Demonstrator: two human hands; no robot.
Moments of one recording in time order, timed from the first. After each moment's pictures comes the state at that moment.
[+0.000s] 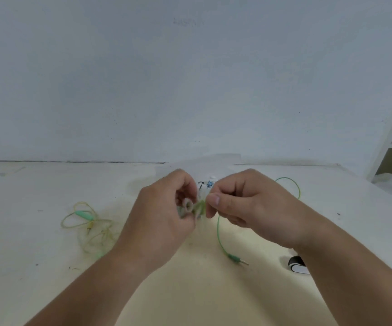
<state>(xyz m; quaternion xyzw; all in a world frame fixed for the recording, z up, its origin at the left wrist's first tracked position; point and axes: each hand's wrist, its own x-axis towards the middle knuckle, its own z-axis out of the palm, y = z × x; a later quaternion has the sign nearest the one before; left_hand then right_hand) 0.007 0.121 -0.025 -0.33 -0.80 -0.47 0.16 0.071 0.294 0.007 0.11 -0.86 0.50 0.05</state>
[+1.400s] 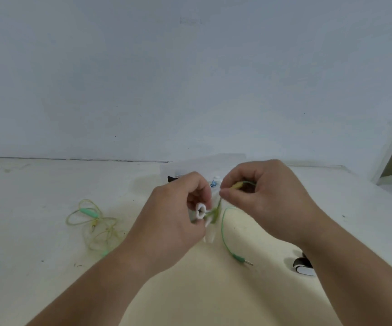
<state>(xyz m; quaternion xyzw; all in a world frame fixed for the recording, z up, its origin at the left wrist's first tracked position) 0.010 0.120 -0.023 -0.37 -0.79 -0.47 0.11 0.069 0.295 0.007 0.02 -0.90 0.38 0.24</state>
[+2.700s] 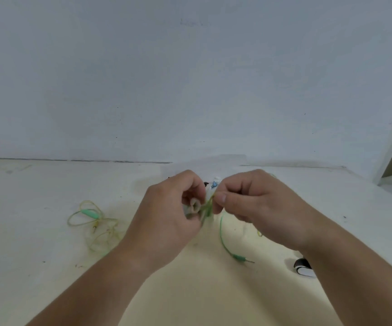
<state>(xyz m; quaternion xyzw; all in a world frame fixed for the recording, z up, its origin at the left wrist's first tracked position) 0.004 0.119 -0.024 -0.36 -0.79 -0.47 0.17 0.074 0.292 0.011 0.09 -0.88 0.46 0.09</state>
